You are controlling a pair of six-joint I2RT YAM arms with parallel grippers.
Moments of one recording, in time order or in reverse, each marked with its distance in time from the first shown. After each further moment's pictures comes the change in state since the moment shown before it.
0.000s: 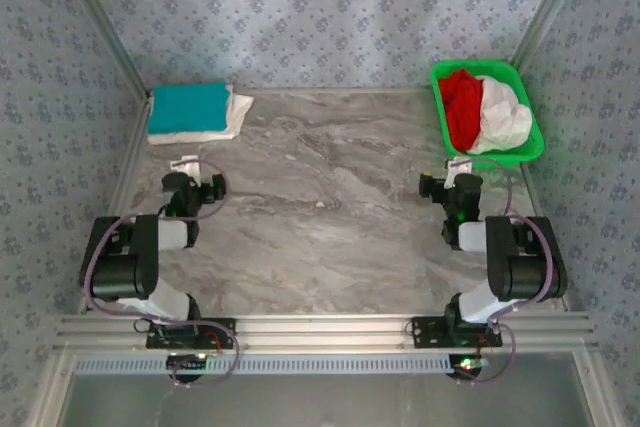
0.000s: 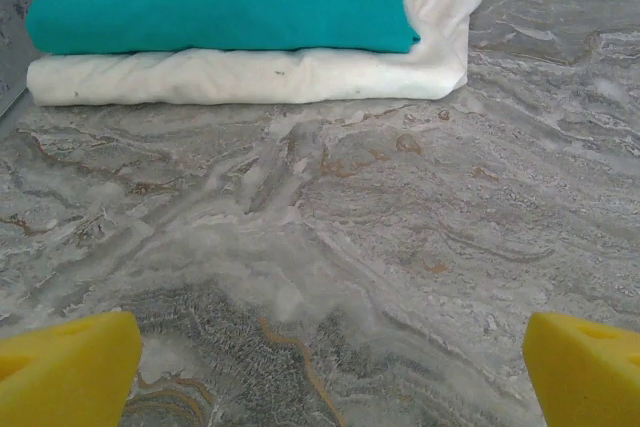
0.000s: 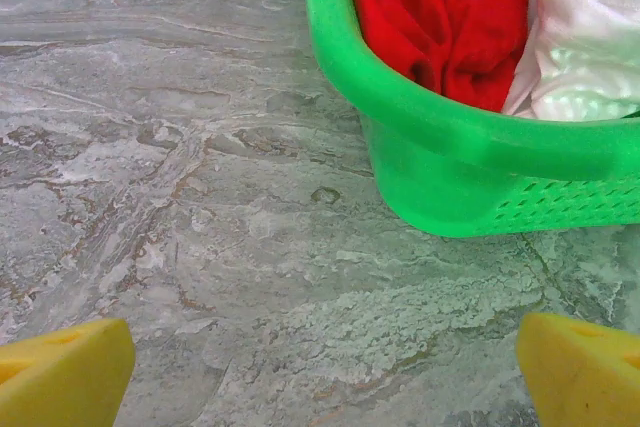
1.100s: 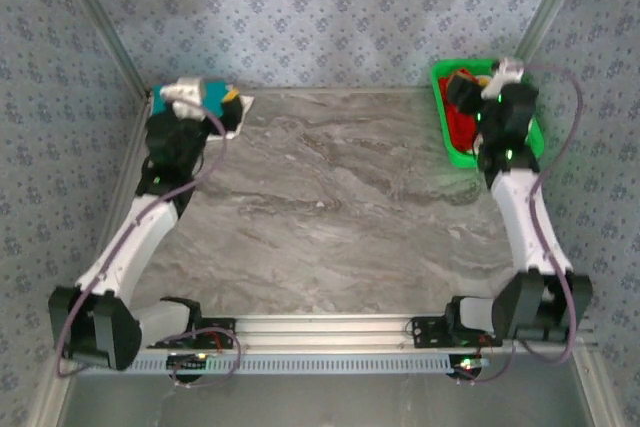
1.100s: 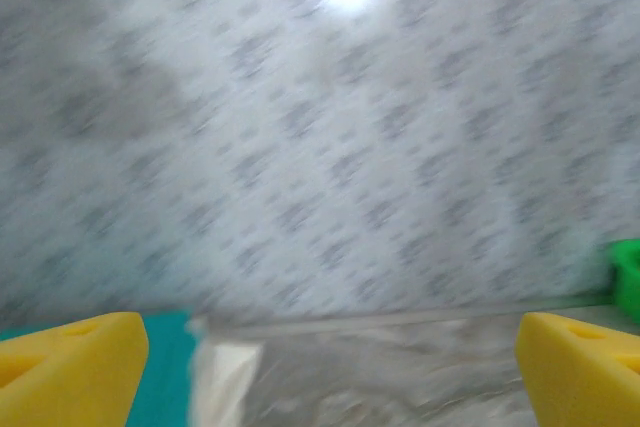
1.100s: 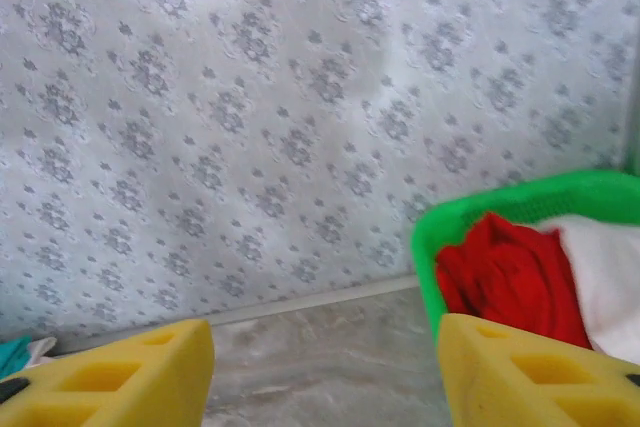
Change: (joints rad) left arm -0.294 -0.294 0.644 -0.498 0.043 -0.086; right arm -0.038 -0.157 0.913 -0.822 -0.227 0.301
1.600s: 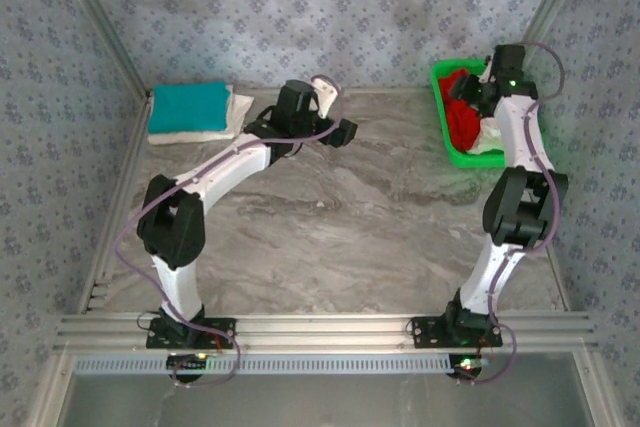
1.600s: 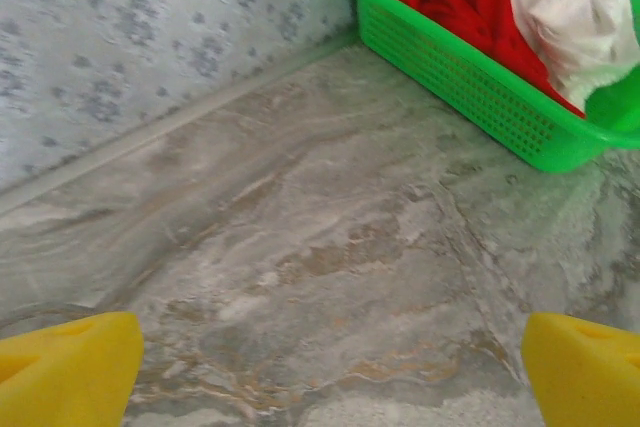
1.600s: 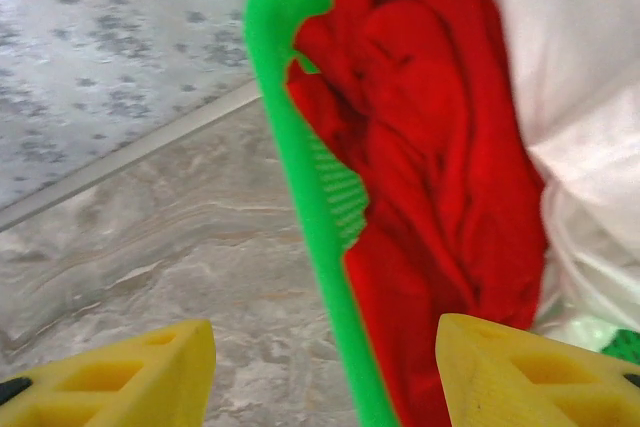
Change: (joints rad) left arm -0.356 0.638 0.544 -0.412 0.138 0.078; right arm -0.116 0.599 0.610 -0.660 0.002 0.025
